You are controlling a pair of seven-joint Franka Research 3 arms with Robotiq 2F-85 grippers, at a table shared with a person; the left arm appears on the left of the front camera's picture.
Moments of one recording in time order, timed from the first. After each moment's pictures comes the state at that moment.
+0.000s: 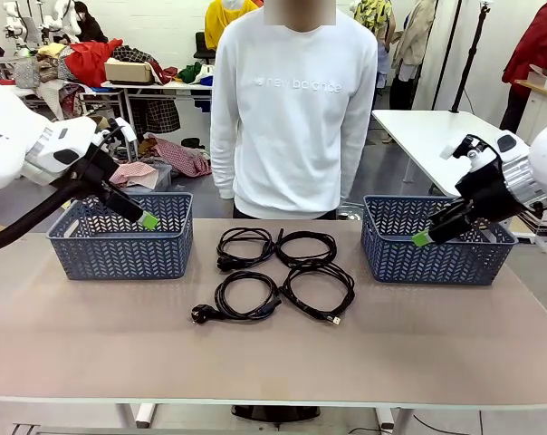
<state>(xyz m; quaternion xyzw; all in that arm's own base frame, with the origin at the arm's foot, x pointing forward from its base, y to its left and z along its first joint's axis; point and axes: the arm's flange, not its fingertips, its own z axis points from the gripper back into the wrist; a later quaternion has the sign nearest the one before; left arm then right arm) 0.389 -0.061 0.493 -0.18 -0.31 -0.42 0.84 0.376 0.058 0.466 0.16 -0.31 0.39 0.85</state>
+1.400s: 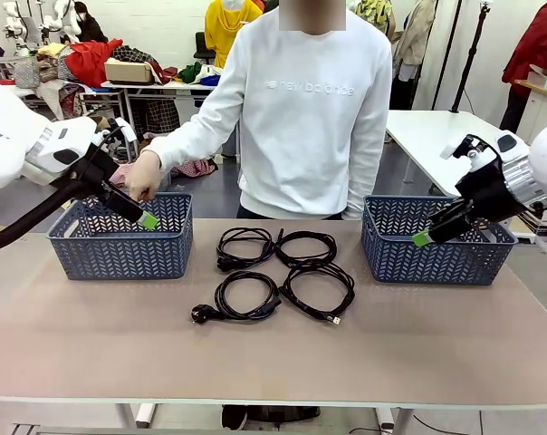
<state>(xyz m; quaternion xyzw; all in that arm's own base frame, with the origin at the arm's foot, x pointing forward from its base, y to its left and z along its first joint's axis) 0.389 -0.061 0.493 -0.18 -0.31 -0.42 0.84 0.376 0.058 0.466 0.16 -0.31 0.39 0.85</state>
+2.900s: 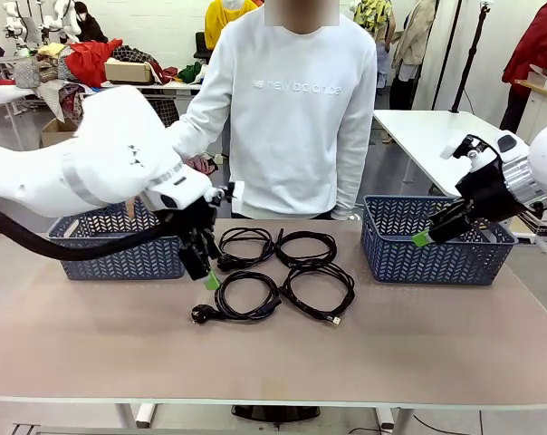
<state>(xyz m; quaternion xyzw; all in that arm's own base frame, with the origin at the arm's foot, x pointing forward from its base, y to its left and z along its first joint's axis) 0.393 -0.229 0.432 -0.13 -0.14 -0.69 0.70 0.376 0.057 0.466 0.16 -0.31 0.39 0.85</state>
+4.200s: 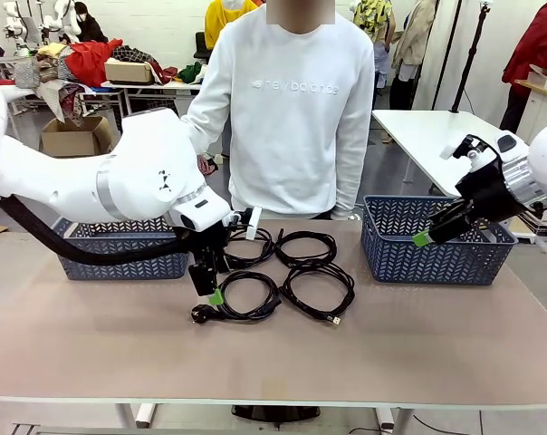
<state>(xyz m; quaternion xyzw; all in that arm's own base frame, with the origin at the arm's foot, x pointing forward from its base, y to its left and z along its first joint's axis) 0.400 -0.253 0.398 -0.09 -0.10 -0.72 0.68 0.376 0.057 0.466 0.16 -0.31 0.39 0.85</state>
